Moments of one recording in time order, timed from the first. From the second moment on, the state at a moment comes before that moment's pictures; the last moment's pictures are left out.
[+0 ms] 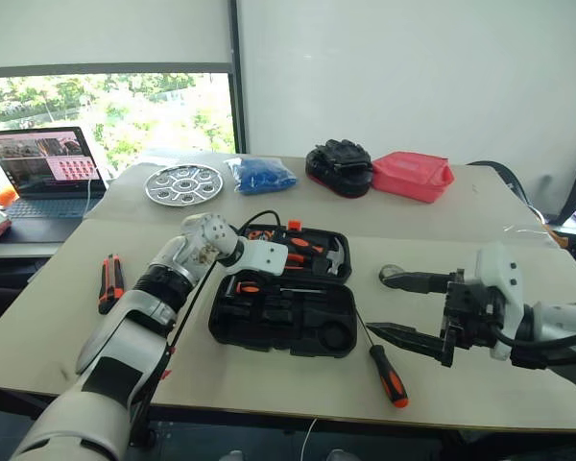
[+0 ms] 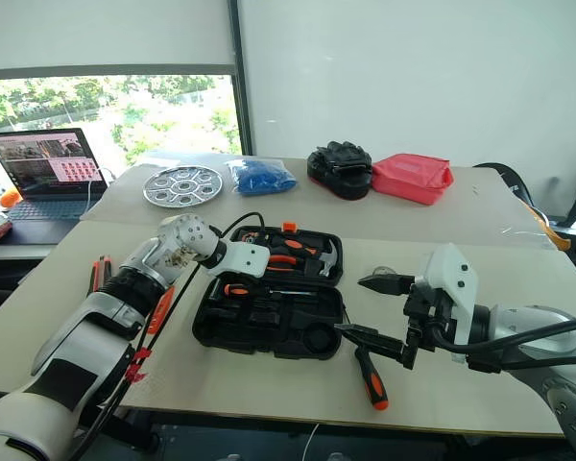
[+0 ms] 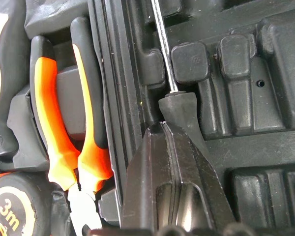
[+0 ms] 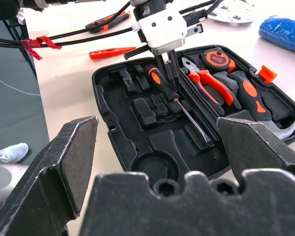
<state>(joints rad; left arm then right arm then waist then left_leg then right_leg) -1.11 0.47 -0.48 0.75 0.35 -0.15 -1.32 -0.10 -0.97 -0.34 -0.72 0.92 0.76 0.74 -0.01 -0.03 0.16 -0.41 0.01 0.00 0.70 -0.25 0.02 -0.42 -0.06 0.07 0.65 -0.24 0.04</state>
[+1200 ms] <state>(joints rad) -1.09 0.74 -0.34 0.24 -0.65 0.61 -1.61 0.85 -0.64 -1.07 -0.92 0.84 0.82 0.84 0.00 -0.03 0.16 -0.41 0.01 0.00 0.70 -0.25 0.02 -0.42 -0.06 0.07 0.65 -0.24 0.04</state>
